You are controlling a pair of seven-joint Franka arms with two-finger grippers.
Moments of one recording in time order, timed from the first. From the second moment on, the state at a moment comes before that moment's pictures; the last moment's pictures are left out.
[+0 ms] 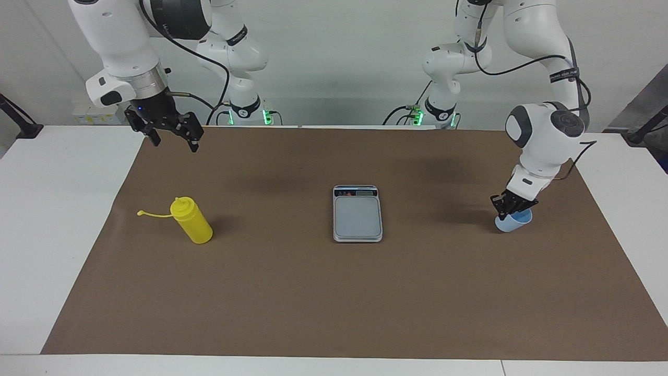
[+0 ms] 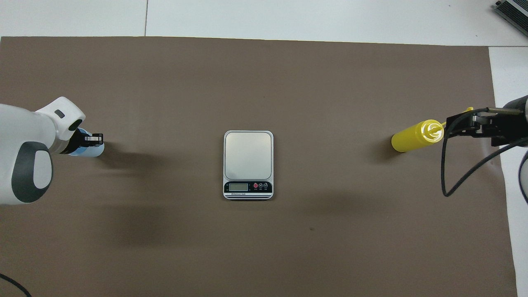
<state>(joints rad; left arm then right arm) 0.11 0.11 -0.10 -2.11 0.01 2.32 -0.01 -0.06 -0.02 0.06 -1.62 -0.02 1.61 0.19</state>
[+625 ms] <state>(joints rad) 0.06 0.14 -0.25 -1.92 0.02 2.12 -0.37 -0.06 -0.02 0.06 -1.62 -0.02 1.61 0.19</state>
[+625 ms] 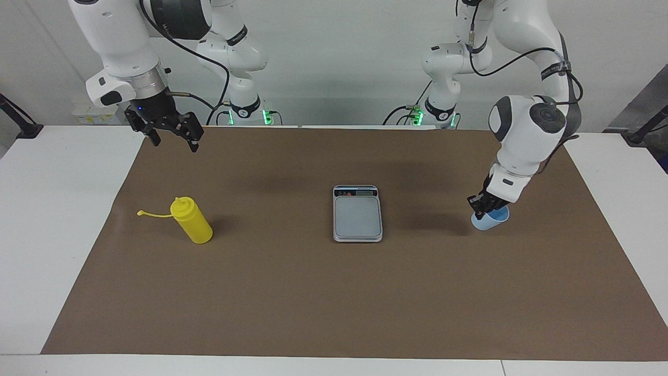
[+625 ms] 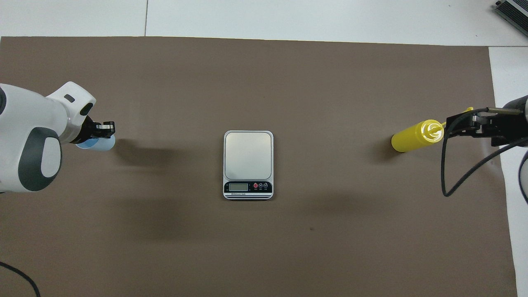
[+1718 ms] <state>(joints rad) 0.03 0.22 -0.58 -1.74 0.14 2.01 -0.89 -0.06 -0.02 0.06 -1.62 -0.02 1.61 0.19</state>
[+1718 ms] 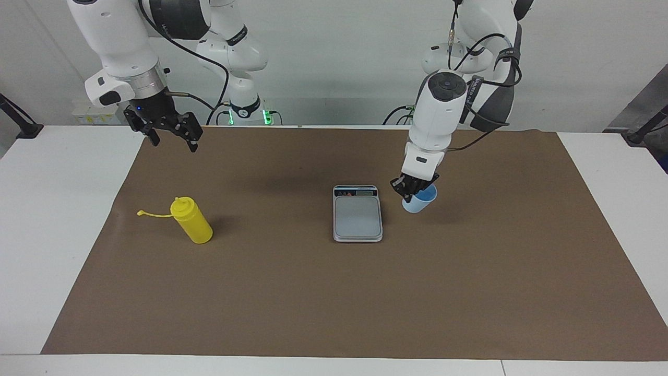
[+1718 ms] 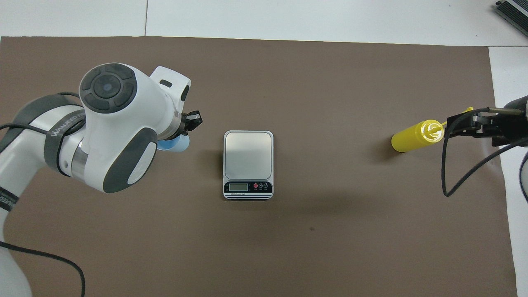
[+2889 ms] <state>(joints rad) -0.12 0.43 -0.64 -1.63 0.37 2.05 -1.20 -0.07 -0.02 0.05 -1.62 -0.02 1.61 0.19</state>
